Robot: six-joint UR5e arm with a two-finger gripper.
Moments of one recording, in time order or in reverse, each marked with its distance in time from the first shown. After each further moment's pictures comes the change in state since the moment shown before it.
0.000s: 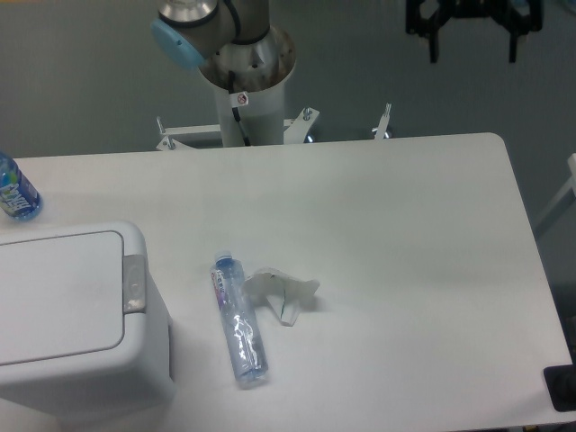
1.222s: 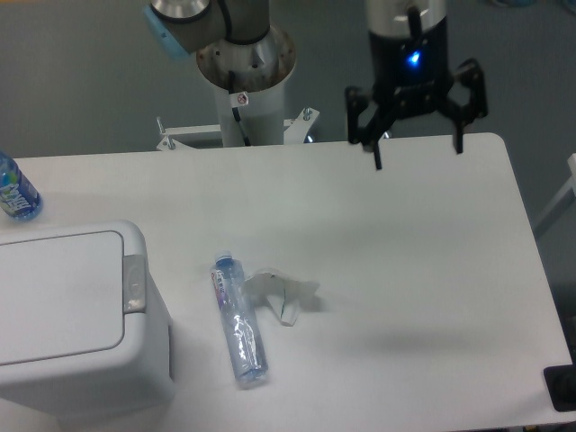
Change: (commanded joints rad) arm -0.279 -0.143 -0.008 0.232 -0.081 -0.804
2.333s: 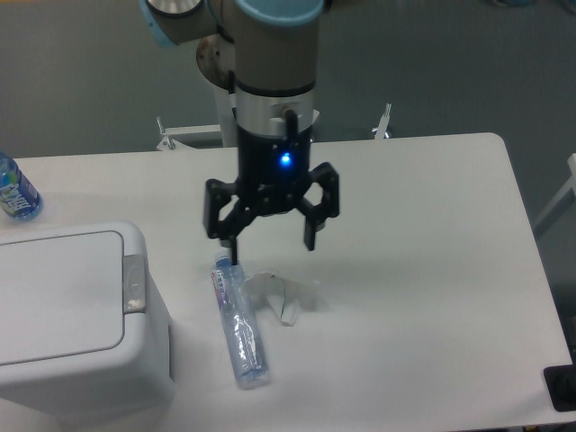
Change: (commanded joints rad) arm -0.200 -0.080 0.002 0.089 -0.174 -0.327
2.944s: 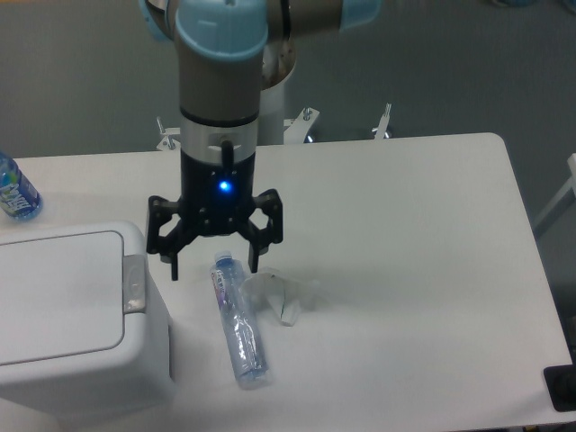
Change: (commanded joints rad) arm -0.068 -0.037 -0.008 0.021 -0.003 -0.002
